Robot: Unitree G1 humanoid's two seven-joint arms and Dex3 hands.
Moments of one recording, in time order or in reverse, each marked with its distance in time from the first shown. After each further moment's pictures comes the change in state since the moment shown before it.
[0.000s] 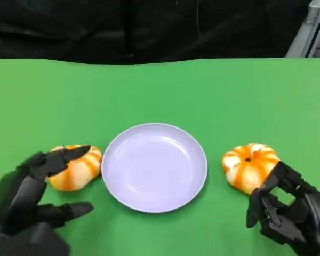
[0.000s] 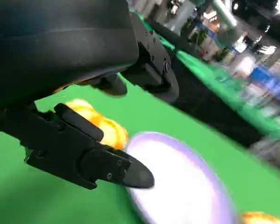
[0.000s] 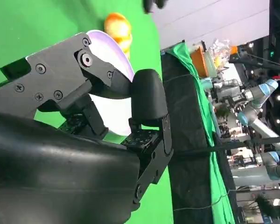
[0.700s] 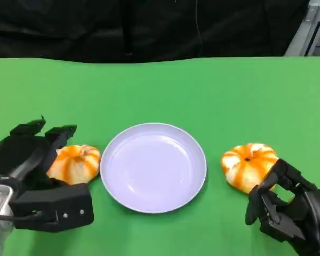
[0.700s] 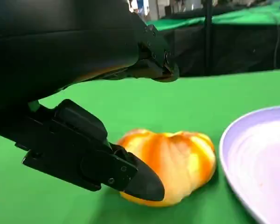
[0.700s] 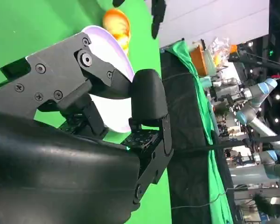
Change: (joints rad) left arm -0.326 0.173 -0.307 0.282 0.314 0.320 0.105; right arm -0.019 0.000 0.000 0.026 -0.001 -0.023 0.002
